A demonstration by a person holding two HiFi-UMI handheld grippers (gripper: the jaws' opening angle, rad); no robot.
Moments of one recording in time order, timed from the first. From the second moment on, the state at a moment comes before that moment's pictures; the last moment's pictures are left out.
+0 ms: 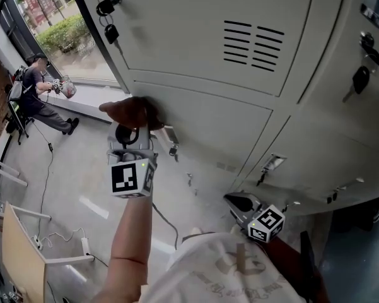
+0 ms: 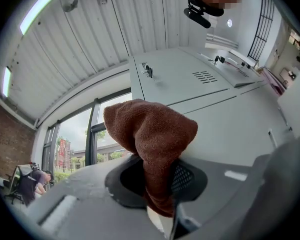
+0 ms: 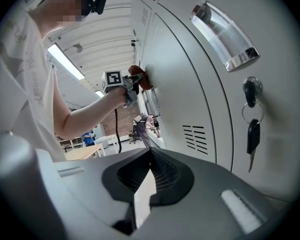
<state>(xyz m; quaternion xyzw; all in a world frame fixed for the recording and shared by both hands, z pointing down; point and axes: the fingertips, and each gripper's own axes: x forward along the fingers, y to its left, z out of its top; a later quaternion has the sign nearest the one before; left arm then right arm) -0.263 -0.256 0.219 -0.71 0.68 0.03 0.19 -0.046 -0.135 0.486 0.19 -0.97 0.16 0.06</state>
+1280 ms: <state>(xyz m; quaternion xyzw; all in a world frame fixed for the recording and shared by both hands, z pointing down) -0.220 -0.246 0.168 -0.71 0.66 0.06 0.24 -0.043 -0.143 0.482 0.20 -0.97 0.15 0.05</state>
